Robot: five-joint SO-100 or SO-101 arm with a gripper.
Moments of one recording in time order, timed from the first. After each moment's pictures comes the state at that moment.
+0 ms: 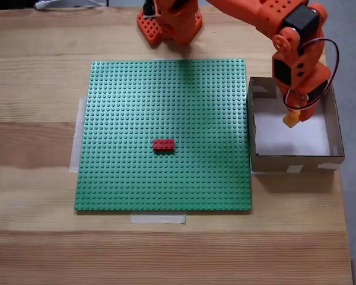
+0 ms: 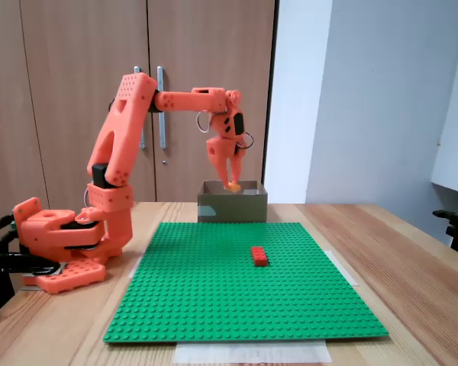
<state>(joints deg) -46.8 64.6 59.4 80.9 7.1</state>
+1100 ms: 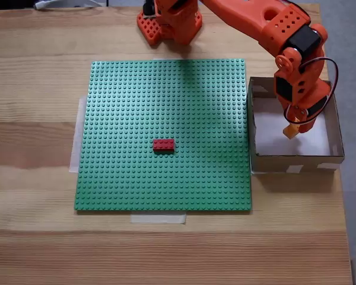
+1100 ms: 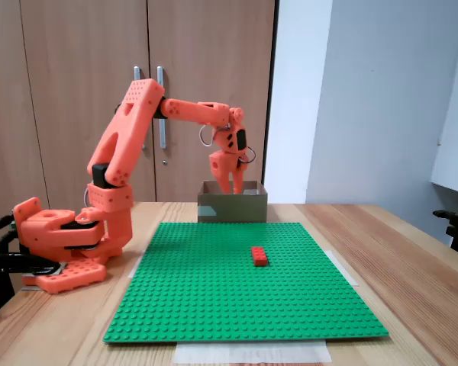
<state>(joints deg) -46.4 59.3 61.7 74.1 7.3</state>
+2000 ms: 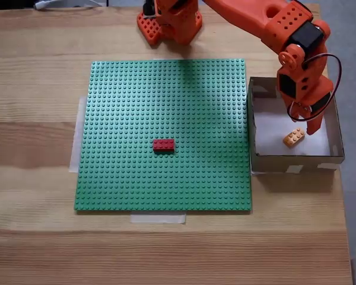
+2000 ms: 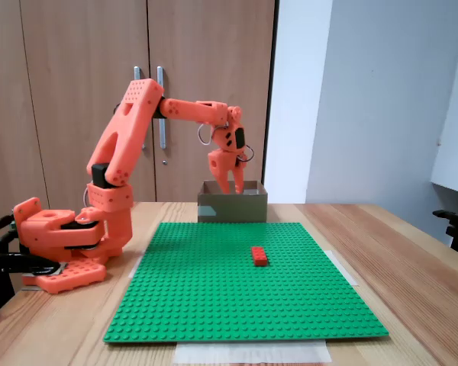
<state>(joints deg) -47.4 59.3 61.0 74.4 7.8</state>
